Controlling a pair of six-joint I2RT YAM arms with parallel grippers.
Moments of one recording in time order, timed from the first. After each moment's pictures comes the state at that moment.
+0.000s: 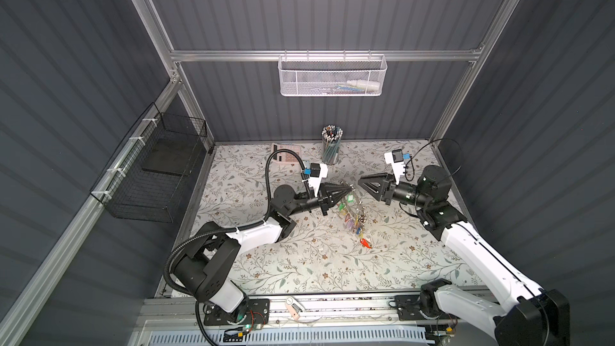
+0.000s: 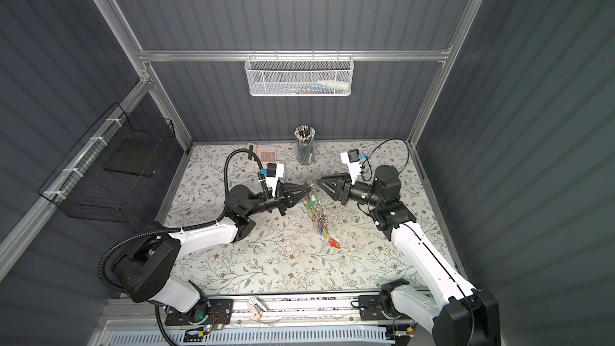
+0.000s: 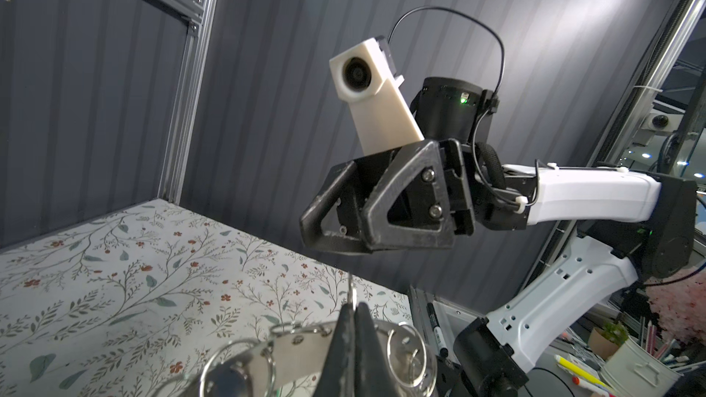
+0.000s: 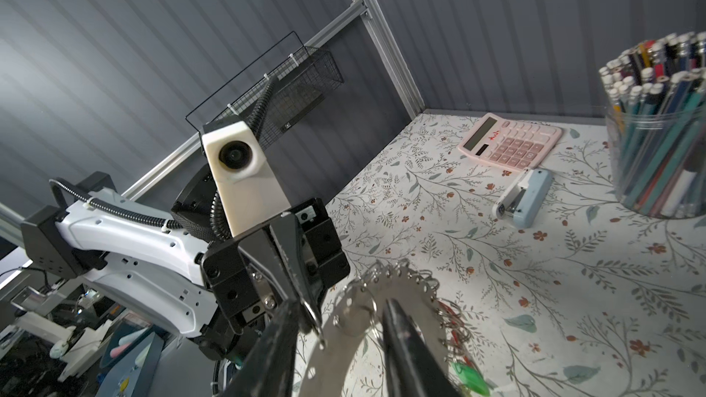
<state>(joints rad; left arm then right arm) -0.71 1.56 0.75 1.16 0.69 -0.54 0.29 1.07 0.79 0.21 -0.89 0.49</state>
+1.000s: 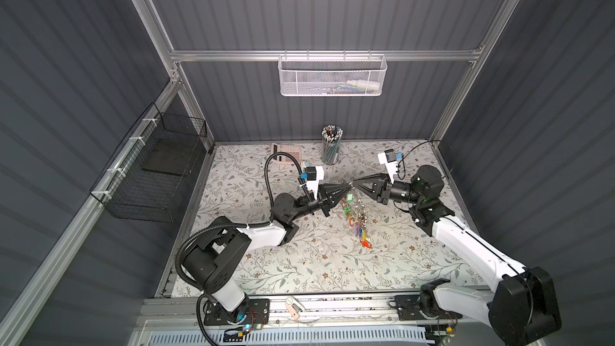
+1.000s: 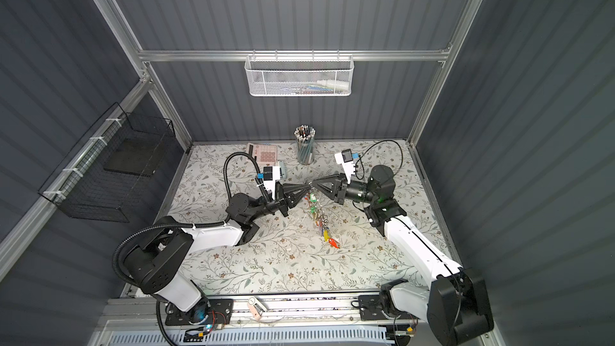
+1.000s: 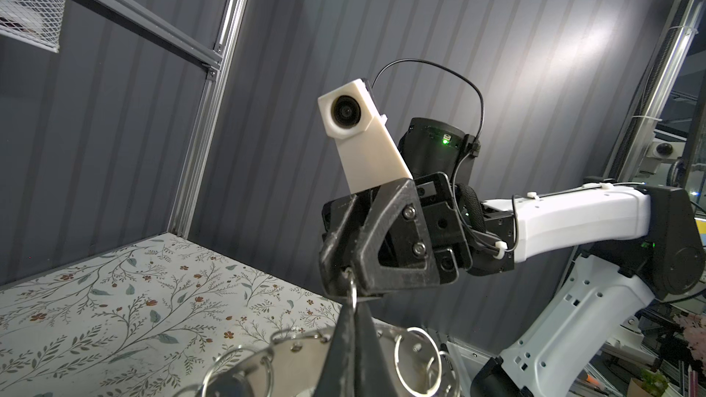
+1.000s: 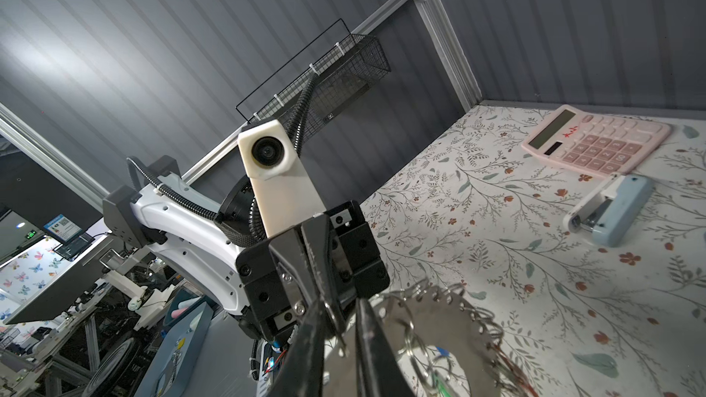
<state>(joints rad) -0.74 1.63 0.72 1.36 0.59 -0.58 0.30 1.18 0.76 0.45 -1.03 0.61</state>
